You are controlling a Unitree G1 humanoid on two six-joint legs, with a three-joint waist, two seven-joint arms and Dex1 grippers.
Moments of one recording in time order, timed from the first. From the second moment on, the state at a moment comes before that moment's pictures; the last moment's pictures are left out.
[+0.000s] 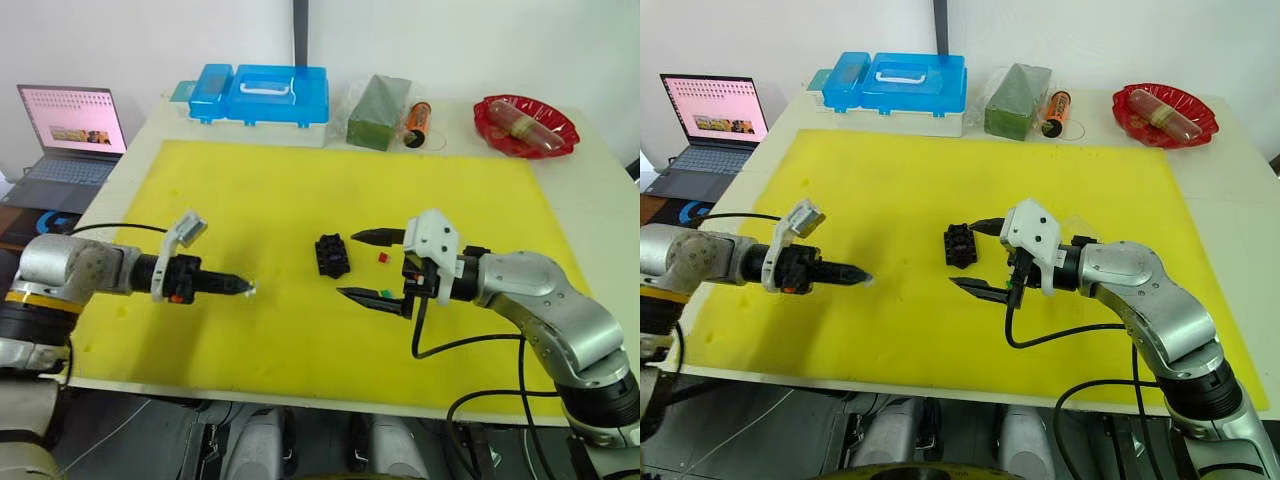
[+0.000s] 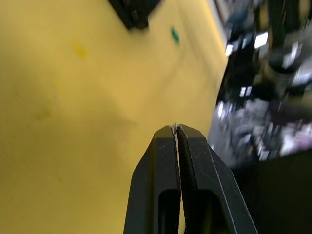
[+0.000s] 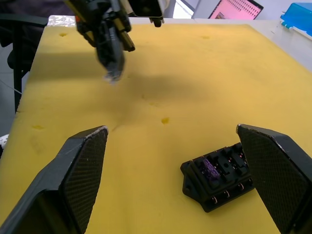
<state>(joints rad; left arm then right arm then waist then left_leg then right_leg) -0.66 1.02 -0.33 0.14 -0.73 1.09 -1.49 -0.38 -0.71 0.09 -0.56 0.51 0.64 0.82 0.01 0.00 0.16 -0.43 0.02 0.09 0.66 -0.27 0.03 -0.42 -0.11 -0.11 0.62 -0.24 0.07</state>
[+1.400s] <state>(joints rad) -1.53 0.64 -1.51 0.84 0.20 -1.28 -1.61 -0.34 -0.68 0.13 -0.59 0.48 0.63 0.76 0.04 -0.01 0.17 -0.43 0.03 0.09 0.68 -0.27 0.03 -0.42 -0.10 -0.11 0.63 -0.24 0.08</state>
